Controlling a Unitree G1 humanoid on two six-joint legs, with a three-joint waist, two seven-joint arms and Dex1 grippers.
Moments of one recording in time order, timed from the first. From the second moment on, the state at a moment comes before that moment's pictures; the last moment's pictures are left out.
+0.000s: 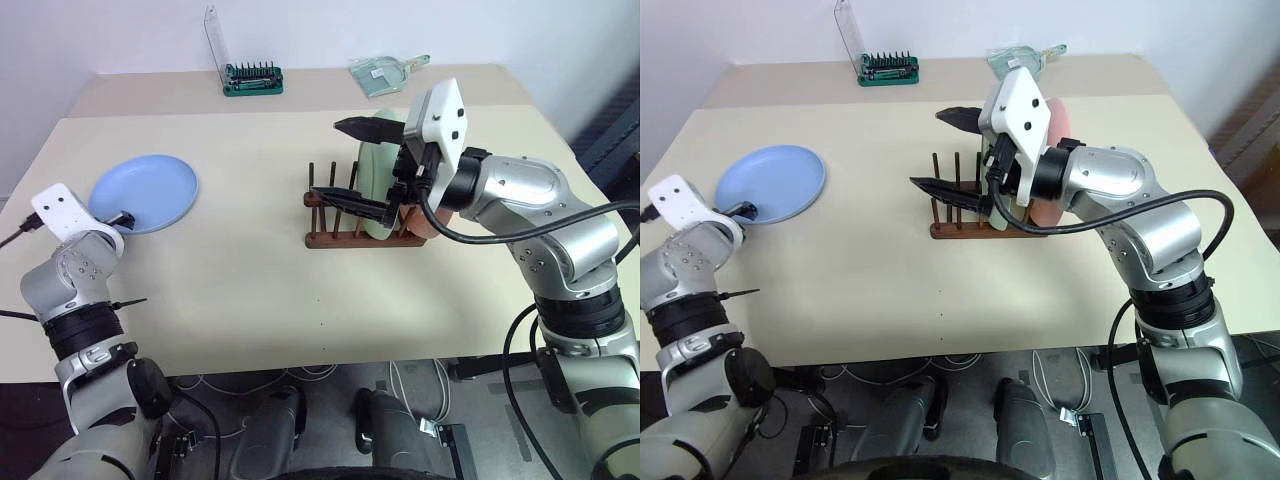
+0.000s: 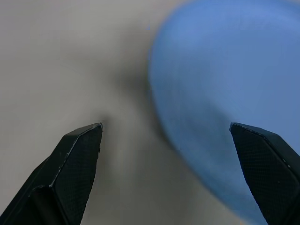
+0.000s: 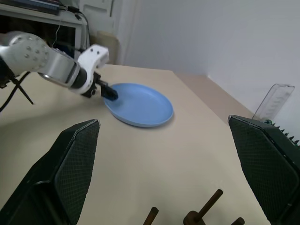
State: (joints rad) left arm -0.68 0.43 0.68 0.32 -0.34 0.91 0.26; right arm -0.77 -0.63 0.14 -0.35 0.59 0.56 0.72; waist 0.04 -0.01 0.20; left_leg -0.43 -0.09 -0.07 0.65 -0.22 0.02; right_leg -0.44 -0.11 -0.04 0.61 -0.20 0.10
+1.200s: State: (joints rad) left arm -0.75 0.25 0.22 -0.38 -0.43 0.83 0.12; right arm -0.85 -0.56 0.38 -0.10 -0.25 -0.09 0.63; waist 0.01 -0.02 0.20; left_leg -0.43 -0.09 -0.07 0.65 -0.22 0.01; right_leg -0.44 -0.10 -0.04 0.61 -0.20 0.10
